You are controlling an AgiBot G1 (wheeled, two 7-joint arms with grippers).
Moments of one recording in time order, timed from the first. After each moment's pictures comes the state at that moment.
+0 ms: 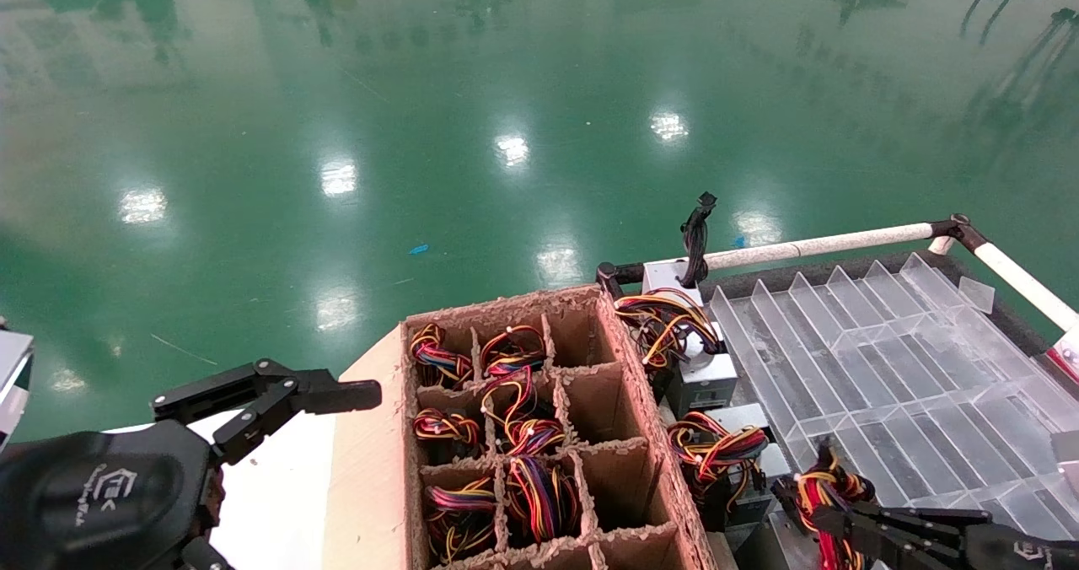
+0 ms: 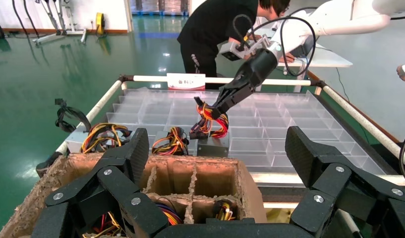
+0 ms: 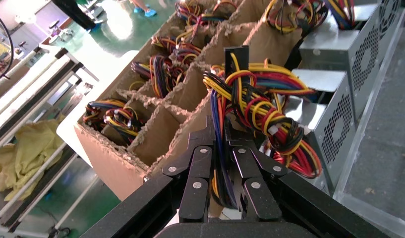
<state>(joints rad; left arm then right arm) -1.10 0.57 0.38 -1.26 0.66 1.45 -0.13 1.02 -0.49 -0.53 0.57 -0.69 -1.56 0.10</state>
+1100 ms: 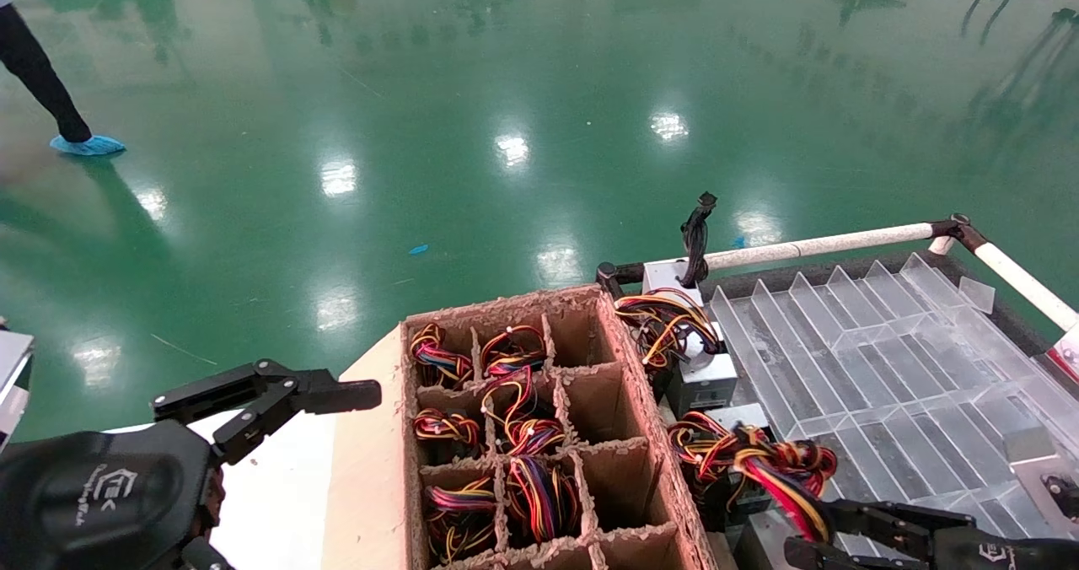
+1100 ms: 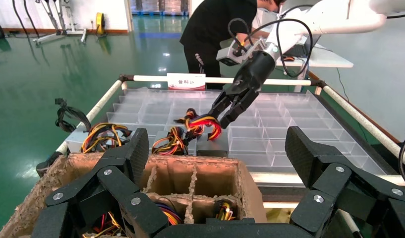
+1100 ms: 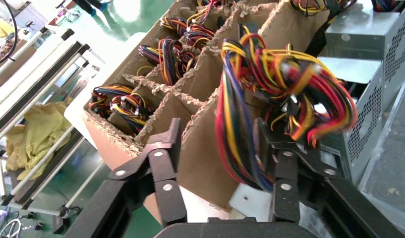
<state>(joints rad) -1.10 0.57 0.38 -1.26 0.66 1.45 -0.13 1.07 -0.49 -0.58 0.63 -0.74 -1.55 0.15</state>
